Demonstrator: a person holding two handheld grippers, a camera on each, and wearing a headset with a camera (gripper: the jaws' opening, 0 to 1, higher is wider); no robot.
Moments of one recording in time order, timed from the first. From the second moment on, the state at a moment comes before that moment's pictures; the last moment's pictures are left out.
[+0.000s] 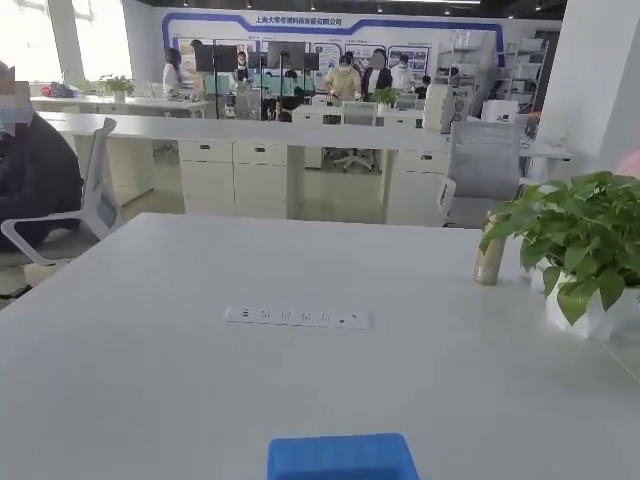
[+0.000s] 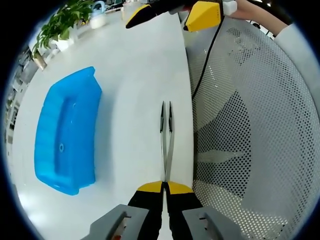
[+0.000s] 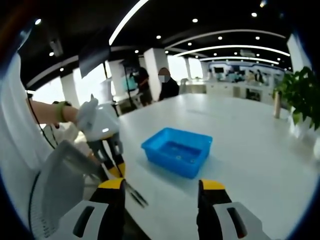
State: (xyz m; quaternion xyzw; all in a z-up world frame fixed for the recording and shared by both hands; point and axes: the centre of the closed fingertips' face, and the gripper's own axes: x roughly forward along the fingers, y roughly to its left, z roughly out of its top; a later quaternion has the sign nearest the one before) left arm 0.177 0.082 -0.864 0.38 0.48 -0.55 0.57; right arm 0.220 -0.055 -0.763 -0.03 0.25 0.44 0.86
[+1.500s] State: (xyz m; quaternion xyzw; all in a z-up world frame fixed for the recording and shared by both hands) left arm 0.232 0.094 -0.740 0.04 0.20 -0.35 0.91; right arm 0.247 -0.076 -0.734 -0.01 0.18 0.36 0.92
